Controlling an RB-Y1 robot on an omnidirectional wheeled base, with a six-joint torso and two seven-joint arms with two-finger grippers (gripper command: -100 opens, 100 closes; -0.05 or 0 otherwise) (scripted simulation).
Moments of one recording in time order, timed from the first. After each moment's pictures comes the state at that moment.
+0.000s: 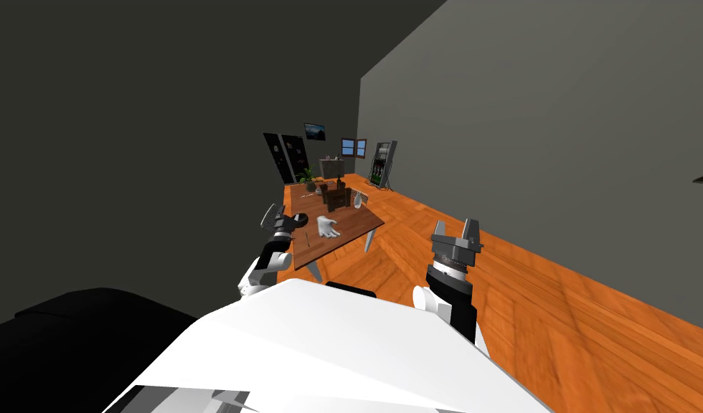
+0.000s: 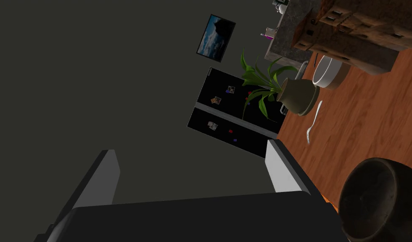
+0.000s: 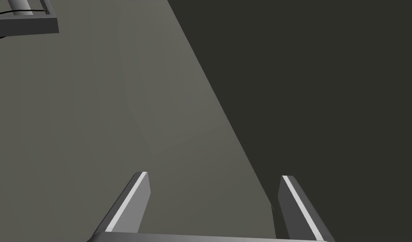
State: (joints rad) left arm 0.33 0.15 0.26 -1.88 0.23 -0.28 0.33; right arm 0.50 0.04 -0.05 -2.26 -0.03 -0.54 -0.06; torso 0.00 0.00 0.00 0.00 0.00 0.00
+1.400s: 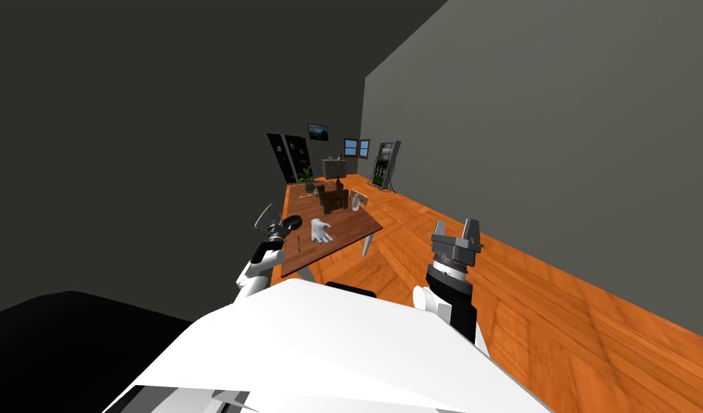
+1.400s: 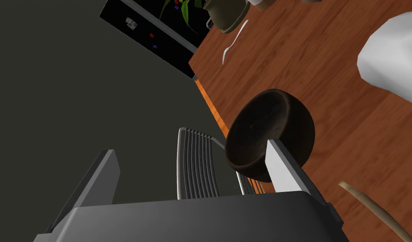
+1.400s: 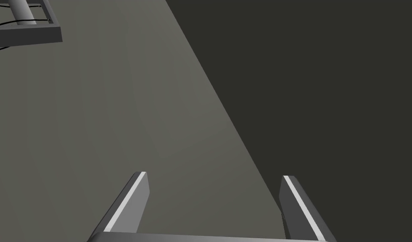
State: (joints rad) left arm 0.19 0.20 0.45 -1.53 0.37 -0.07 0.56; right arm 0.50 0.04 -0.05 -2.26 -0.03 -0.54 -0.06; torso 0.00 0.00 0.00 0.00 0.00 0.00
